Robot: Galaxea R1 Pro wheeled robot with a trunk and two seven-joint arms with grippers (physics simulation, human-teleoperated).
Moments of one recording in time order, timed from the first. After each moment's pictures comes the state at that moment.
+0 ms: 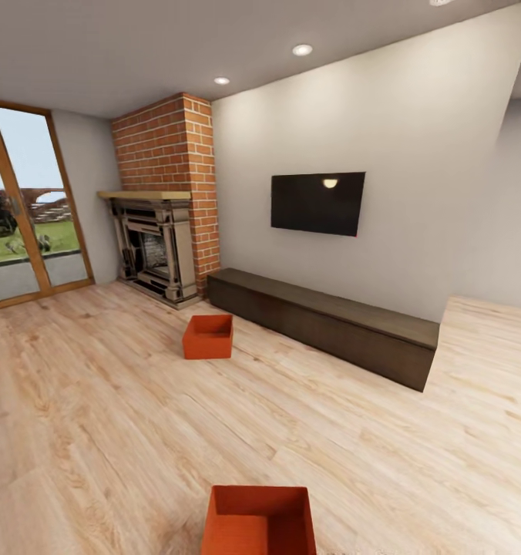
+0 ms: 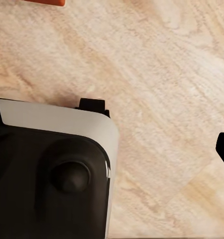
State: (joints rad) left arm 0.00 -0.03 0.06 -0.05 0.26 -0.06 0.00; right arm -0.13 -0.05 0.20 0.03 -0.09 -0.14 -0.01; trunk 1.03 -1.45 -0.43
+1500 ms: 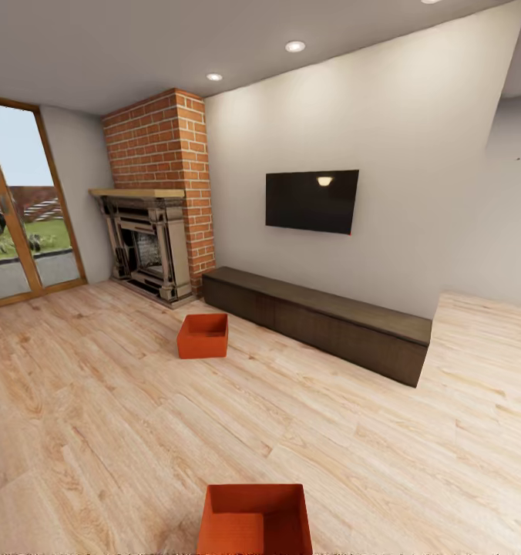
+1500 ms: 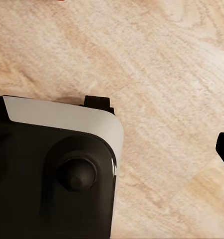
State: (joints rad) left arm 0.00 -0.03 0.06 -0.05 0.25 -0.06 0.00; right arm -0.13 -0.05 0.20 0.03 -0.09 -0.14 -0.01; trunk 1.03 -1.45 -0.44
